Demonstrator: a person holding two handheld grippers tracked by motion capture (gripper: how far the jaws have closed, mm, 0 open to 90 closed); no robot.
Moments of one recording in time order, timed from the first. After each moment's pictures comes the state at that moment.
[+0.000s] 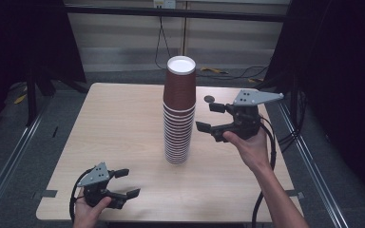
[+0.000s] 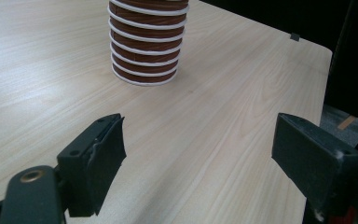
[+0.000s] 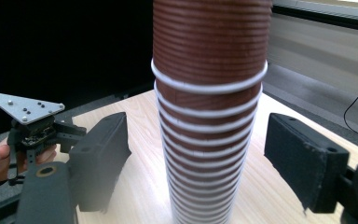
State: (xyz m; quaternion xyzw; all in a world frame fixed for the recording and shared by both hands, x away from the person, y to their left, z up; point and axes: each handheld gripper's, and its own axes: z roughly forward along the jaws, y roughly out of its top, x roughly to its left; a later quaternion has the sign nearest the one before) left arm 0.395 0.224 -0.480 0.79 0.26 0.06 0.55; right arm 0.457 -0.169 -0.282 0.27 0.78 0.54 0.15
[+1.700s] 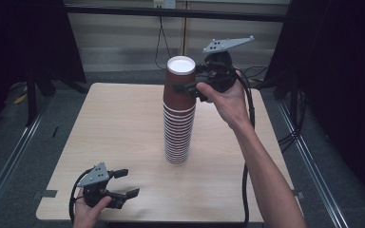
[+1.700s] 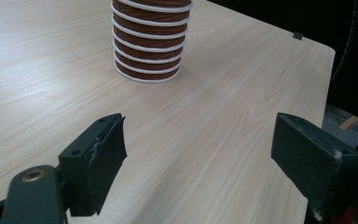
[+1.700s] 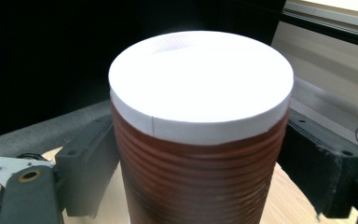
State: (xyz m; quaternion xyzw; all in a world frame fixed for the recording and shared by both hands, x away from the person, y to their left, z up) left arm 0.396 0.225 -0.482 0.79 0.27 0.06 0.54; right arm 0.524 -0.111 -0.212 0.25 0.80 0.52 0.14
